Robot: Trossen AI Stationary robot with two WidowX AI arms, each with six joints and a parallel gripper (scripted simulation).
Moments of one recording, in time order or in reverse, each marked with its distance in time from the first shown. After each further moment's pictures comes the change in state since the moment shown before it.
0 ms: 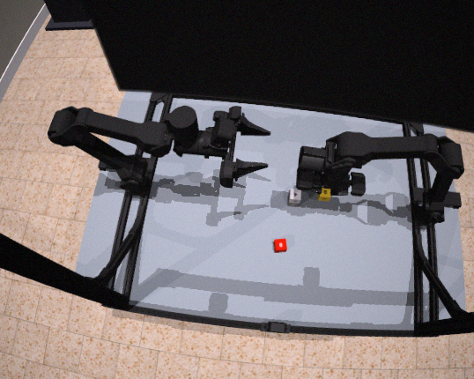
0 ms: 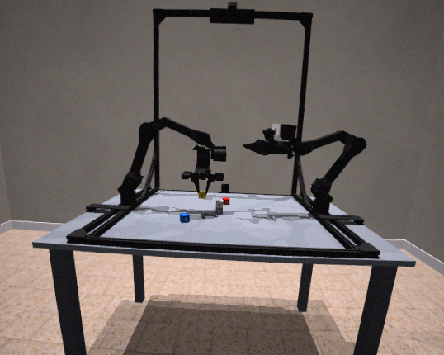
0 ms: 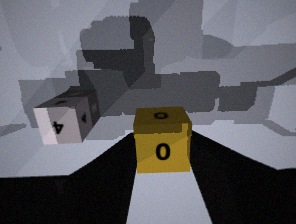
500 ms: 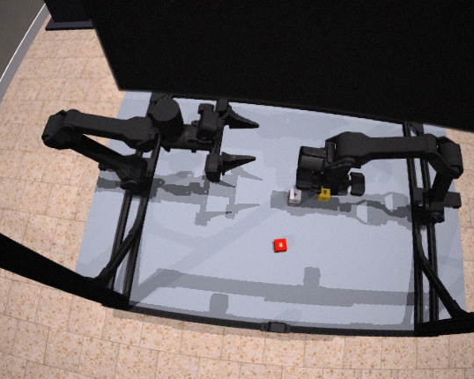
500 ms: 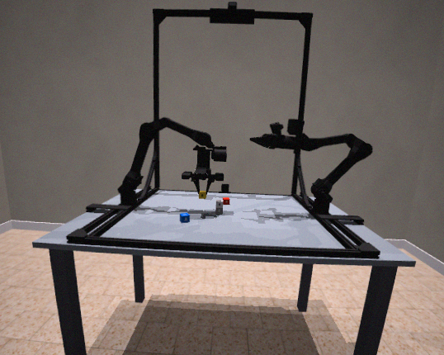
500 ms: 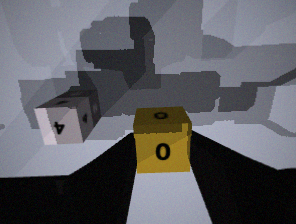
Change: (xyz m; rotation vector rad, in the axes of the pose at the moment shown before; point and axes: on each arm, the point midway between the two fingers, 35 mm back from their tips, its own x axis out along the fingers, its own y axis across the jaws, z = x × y) left arm -0.028 -0.002 0.030 -0.001 -0.040 -0.003; right arm 0.001 0.001 0.000 0.000 0.000 -0.001
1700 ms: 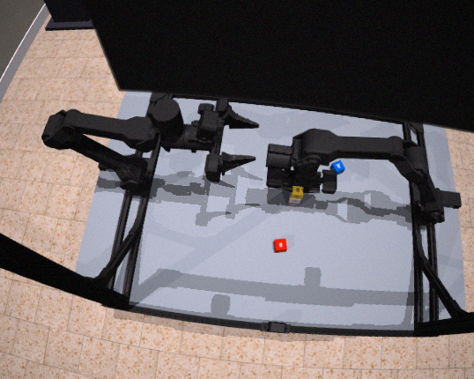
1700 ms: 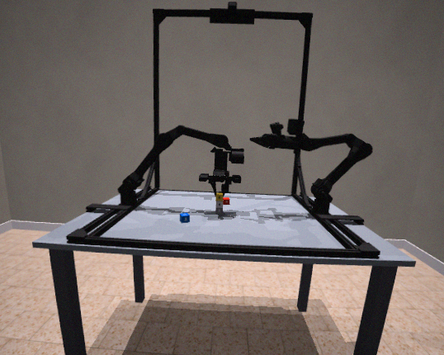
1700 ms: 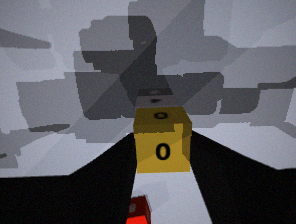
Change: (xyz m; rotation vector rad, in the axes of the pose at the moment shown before) left arm 0.000 0.000 0.000 0.000 0.000 0.000; right arm 0.006 0.078 0.000 -0.003 0.000 -0.001
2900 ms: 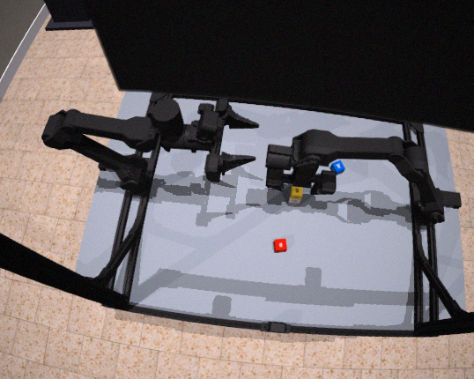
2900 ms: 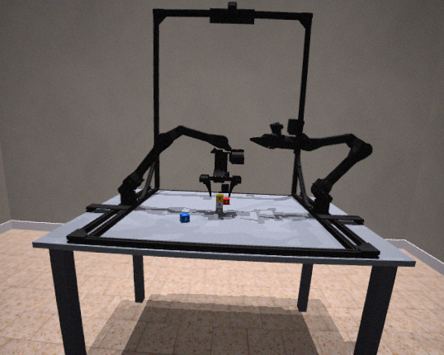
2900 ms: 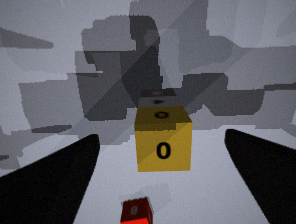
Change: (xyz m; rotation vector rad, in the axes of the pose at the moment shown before) left arm 0.000 0.000 0.000 0.000 0.000 0.000; right arm 0.003 0.002 0.000 0.000 0.000 0.008
